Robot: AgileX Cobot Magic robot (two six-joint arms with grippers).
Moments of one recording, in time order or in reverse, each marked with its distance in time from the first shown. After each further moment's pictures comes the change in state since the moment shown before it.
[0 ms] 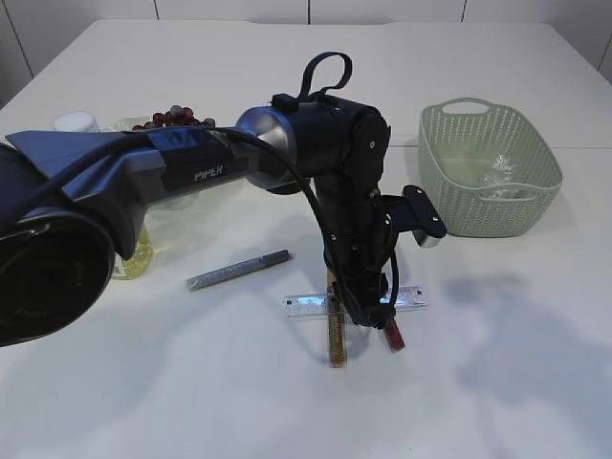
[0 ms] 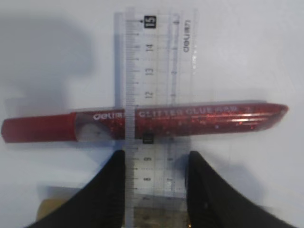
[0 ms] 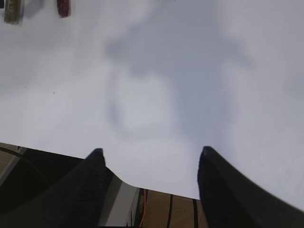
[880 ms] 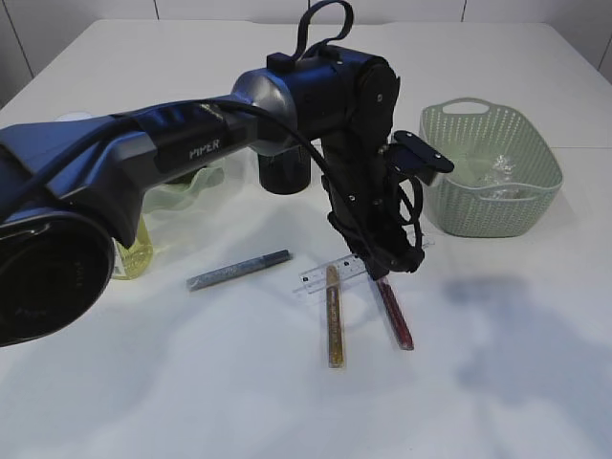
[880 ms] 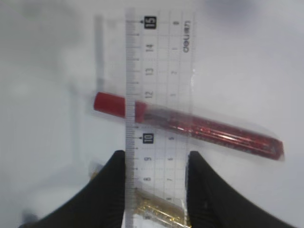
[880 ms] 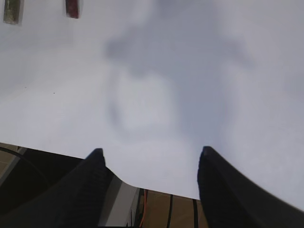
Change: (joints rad) left arm 0.000 0.000 -0.160 0.038 0.055 -0.335; right arm 0.000 0.000 0.000 0.000 0.000 0.000
